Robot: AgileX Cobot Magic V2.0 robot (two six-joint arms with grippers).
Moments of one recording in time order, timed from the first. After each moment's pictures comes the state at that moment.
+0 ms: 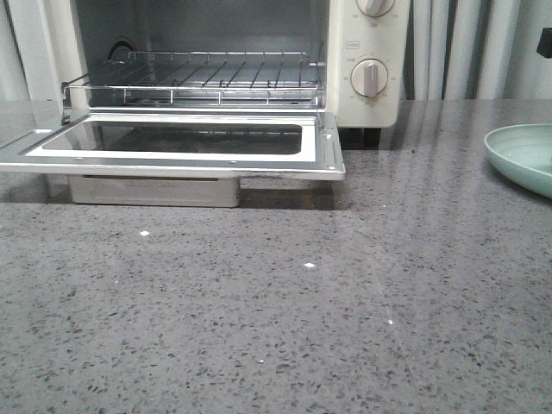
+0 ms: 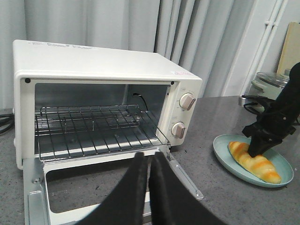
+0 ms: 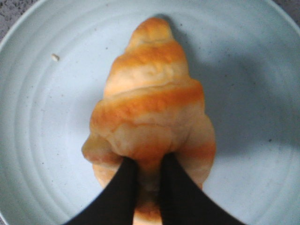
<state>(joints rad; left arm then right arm) -0.59 0.43 -0.69 0.05 0.41 -0.27 -0.08 1.66 -1.37 0.05 1.14 0.06</state>
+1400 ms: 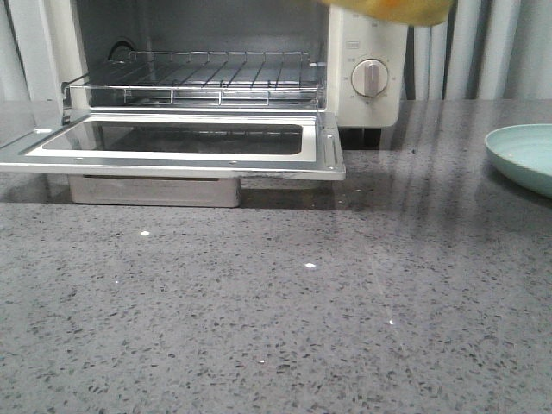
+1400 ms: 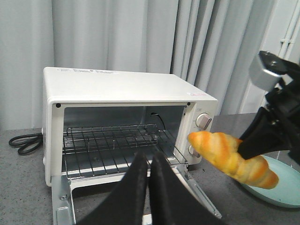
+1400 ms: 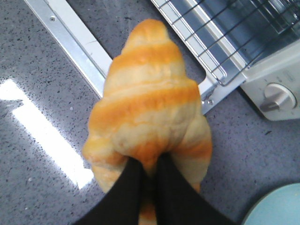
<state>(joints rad) -0.53 0.39 -0.75 0.09 0.46 -0.27 0.73 1.55 -1.74 -0.10 1.26 -0.12</state>
